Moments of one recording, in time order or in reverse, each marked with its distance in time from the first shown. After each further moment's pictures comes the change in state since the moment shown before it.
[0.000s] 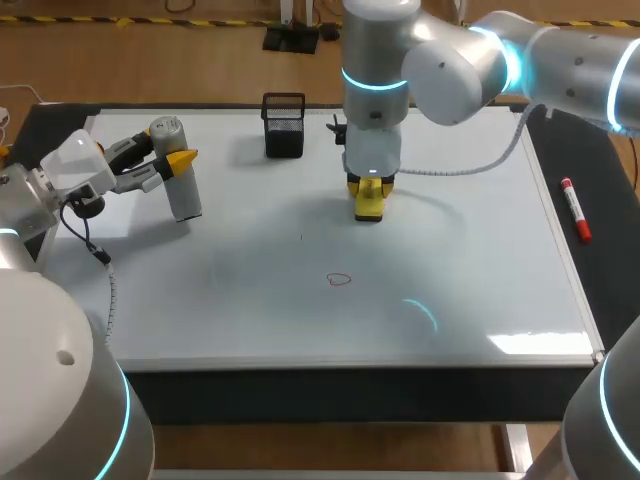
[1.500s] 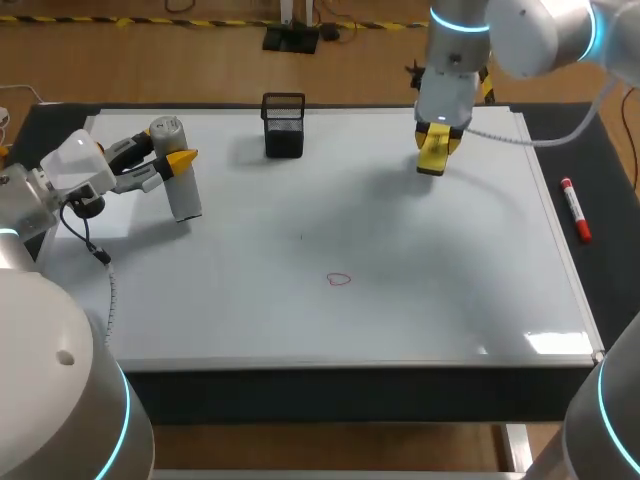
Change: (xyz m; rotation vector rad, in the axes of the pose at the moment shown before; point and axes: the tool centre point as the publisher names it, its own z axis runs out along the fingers) left arm 0.000 0.000 0.000 0.000 0.000 0.000; right arm 0.114 -0.086 -0.040 0.000 -0.044 0.204
